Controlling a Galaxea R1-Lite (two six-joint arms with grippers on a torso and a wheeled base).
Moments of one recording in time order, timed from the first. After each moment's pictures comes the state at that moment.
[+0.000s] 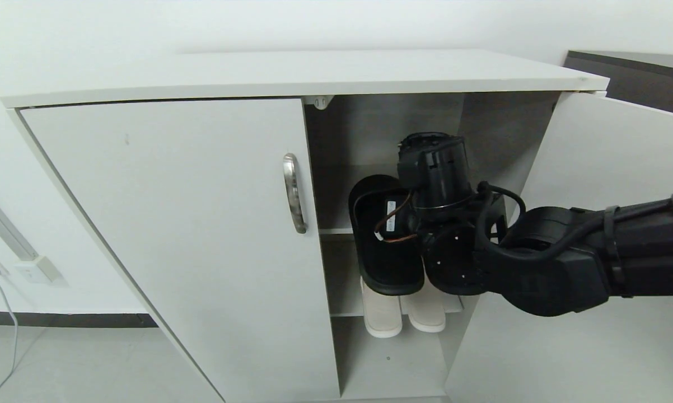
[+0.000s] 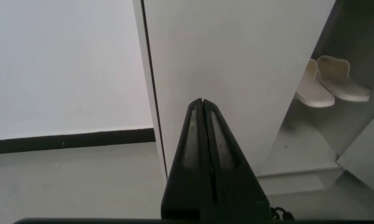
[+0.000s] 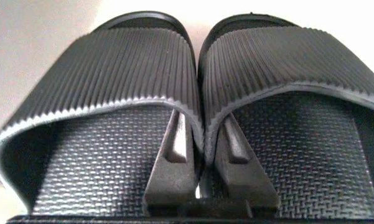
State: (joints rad) left arm 0.00 0.00 0.00 0.00 -0.02 0.02; right arm 0.86 1.95 -1.41 -0.26 -0.79 0.26
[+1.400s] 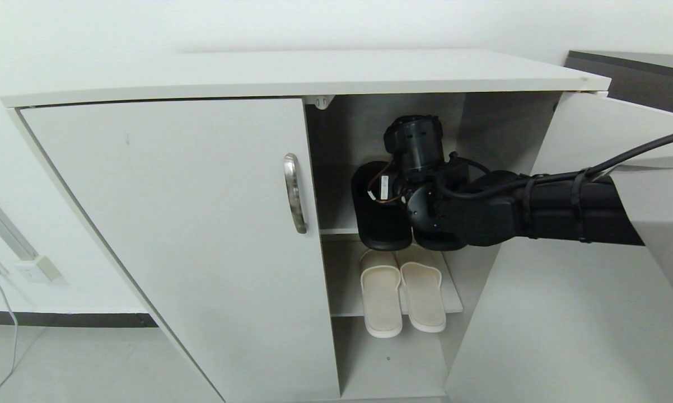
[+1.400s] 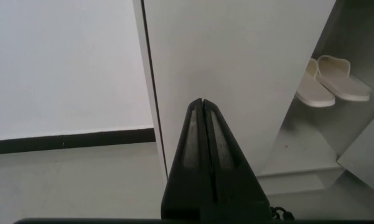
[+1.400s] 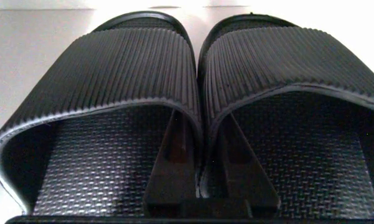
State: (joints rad) left arm 0.00 0.00 0.00 0.00 -0.02 0.02; right arm 0.73 2.16 -1.82 -0.08 -0.71 0.23
